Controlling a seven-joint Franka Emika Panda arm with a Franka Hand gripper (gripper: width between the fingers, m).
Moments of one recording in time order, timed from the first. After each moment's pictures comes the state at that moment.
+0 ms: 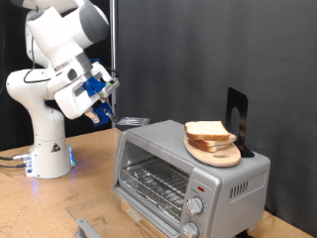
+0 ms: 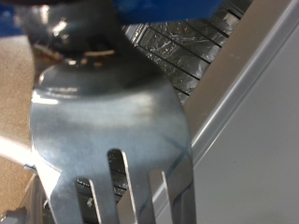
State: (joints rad) arm -0.28 -0.59 0.14 -2.70 0.69 2.23 -0.28
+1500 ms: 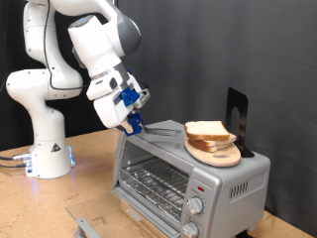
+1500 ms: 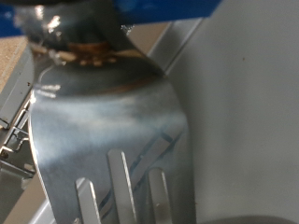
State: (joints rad) arm -0.22 -0.39 0.30 -2.61 0.73 2.43 -0.26
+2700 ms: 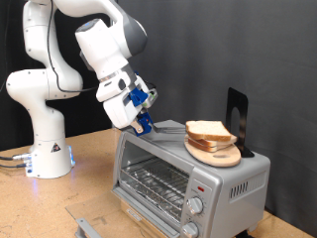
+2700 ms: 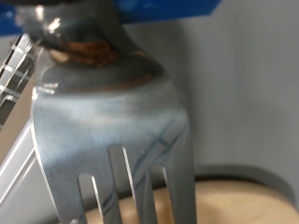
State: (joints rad) arm -0.19 -0.38 0.33 -2.60 0.85 2.50 -0.33
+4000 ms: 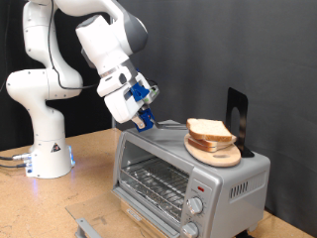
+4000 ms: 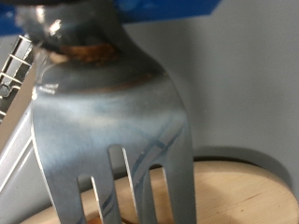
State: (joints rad) arm -0.20 -0.40 0.35 -2.60 0.82 2.52 -0.27
